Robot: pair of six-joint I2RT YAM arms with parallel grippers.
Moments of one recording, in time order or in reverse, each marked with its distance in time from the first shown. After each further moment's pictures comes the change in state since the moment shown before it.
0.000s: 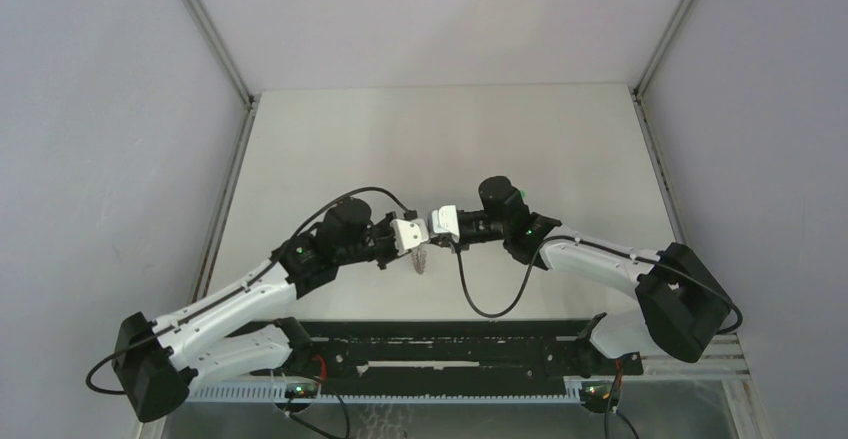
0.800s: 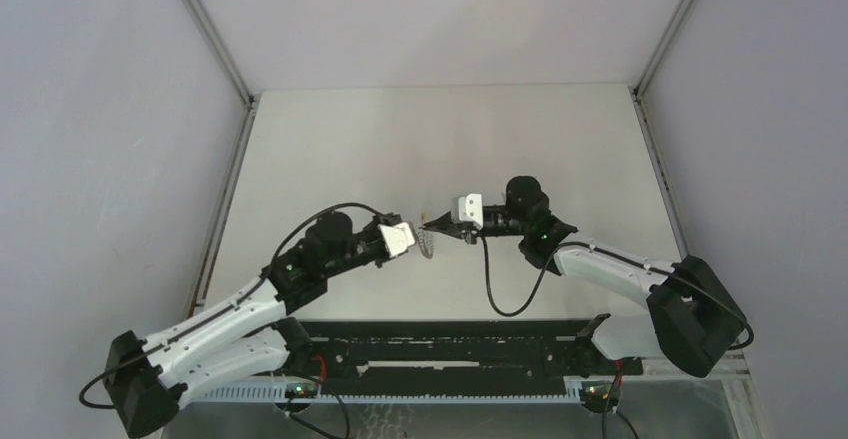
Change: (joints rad) left arm -0.005 -0.095 -0.097 0.184 -0.056 -0.010; right arm -0.073 -0.077 -0.084 0.240 -0.091 0.170
